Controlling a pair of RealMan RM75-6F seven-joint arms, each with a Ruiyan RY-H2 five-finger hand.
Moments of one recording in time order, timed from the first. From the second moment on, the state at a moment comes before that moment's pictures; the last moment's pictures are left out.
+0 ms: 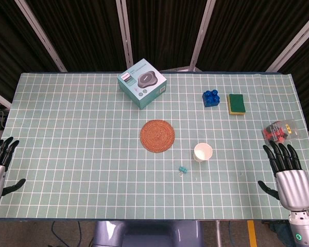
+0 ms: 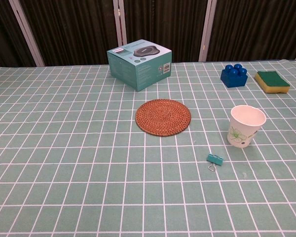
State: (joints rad) left arm -0.08 -1.02 -0.03 -1.83 1.52 1.54 0.26; right arm 0.12 -1.14 0.00 -1.65 -1.62 1.66 -0.18
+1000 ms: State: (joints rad) left arm -0.12 -1.08 -0.08 -1.78 1.38 1.46 0.35; right arm 0.47 -1.36 0.03 -1.53 -1.74 1.03 -0.87
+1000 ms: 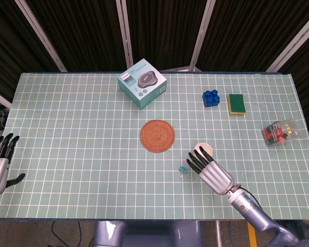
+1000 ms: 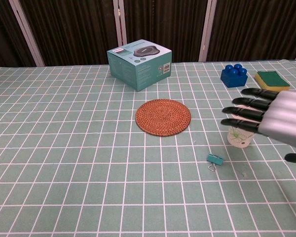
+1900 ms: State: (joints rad) left arm -0.13 -1.10 -0.09 -1.76 1.34 1.44 0.37; right arm 0.59 -1.55 0.07 -1.20 -1.66 0.92 -1.15
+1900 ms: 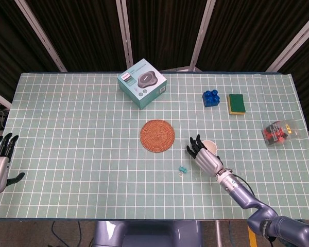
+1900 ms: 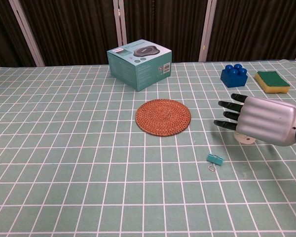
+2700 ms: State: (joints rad) left arm -0.13 -1.09 -0.07 -1.78 1.35 1.43 0.35; right arm 0.61 -1.55 0.04 -1.14 -1.72 1.10 -0.61
